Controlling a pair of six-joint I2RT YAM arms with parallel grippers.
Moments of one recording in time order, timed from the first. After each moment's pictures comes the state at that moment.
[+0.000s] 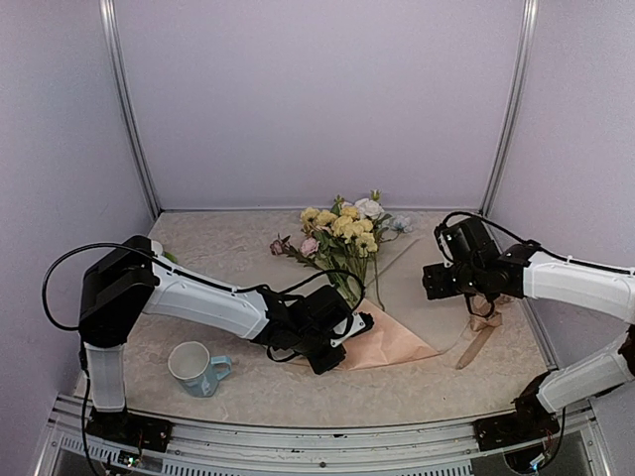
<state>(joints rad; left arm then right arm) -1.15 2.02 1.26 -0.25 -0.09 0.06 0.62 1.29 0.83 -0.41 0.32 0.31</state>
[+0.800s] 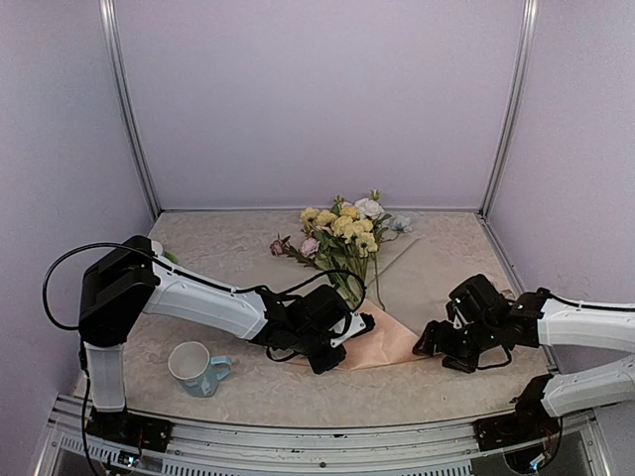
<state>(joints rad) -1.14 2.02 1.24 -0.20 -0.06 0.11 0.72 1.06 0.51 -0.48 -0.09 1.00</state>
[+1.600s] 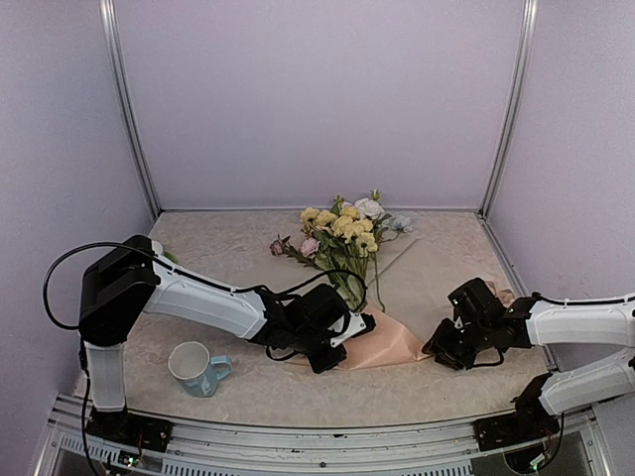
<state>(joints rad) -1.13 2.02 1.23 -0.18 -0.04 0.14 0.65 1.17 0.44 -0.31 -0.07 1.17</state>
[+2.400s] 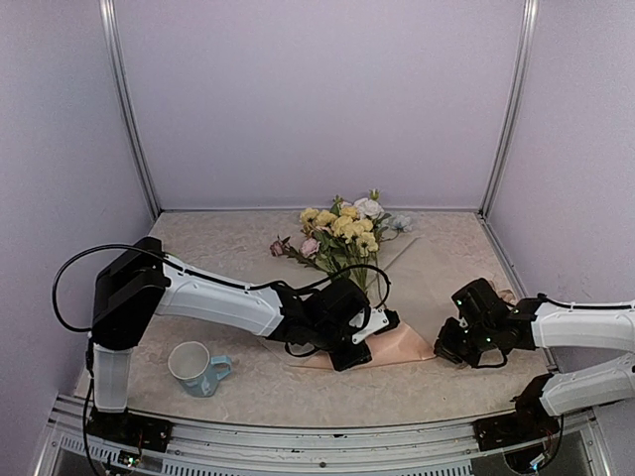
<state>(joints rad) -1.16 2.08 1.38 -0.20 0.04 0.14 0.64 1.12 0.43 -0.35 0.01 1.13</state>
